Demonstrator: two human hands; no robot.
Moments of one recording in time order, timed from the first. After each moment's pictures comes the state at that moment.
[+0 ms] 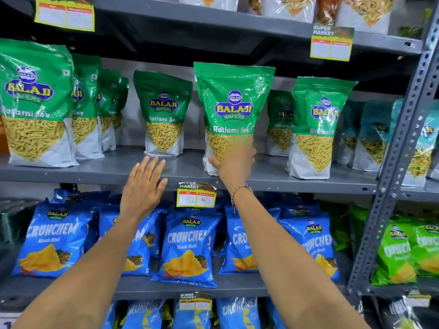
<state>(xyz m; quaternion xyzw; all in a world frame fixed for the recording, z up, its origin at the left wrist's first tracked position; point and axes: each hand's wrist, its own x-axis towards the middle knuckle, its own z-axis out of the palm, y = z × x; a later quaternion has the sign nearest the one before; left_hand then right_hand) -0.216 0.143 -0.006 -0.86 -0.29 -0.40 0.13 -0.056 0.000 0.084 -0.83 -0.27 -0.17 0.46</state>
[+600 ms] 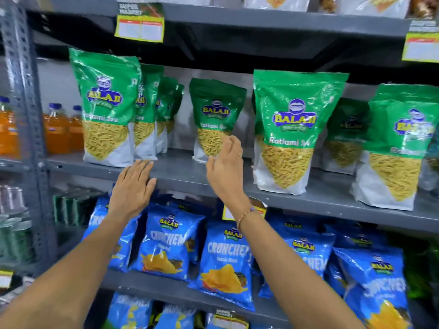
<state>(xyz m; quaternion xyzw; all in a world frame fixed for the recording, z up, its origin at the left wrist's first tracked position) -0.305 0.186 0.005 -0.81 -0.39 -0.41 0.13 -0.116 0.057 0.085 -0.65 -0.54 -0.30 0.44</state>
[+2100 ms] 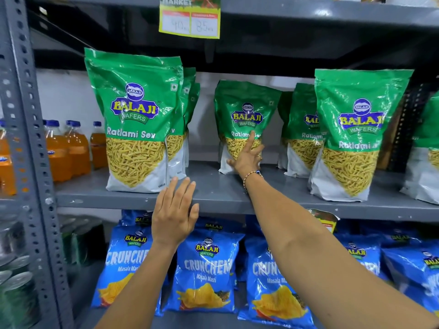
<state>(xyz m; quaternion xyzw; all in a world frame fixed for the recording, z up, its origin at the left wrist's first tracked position) -0.305 0.270 -0.022 -0.74 -0.23 -0.58 0.25 -0.102 0.239 0.110 -0.82 -0.34 -0.07 0.46</state>
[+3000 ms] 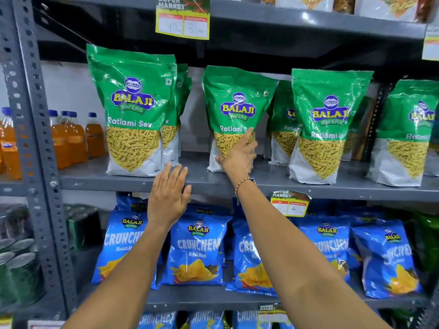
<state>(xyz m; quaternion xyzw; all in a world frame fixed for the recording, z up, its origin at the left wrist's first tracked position) -0.320 0.248 -0.013 -0.82 -0.26 -0.48 0.17 -0.180 0.156 0.103 -0.82 -0.31 -0.13 0.47</state>
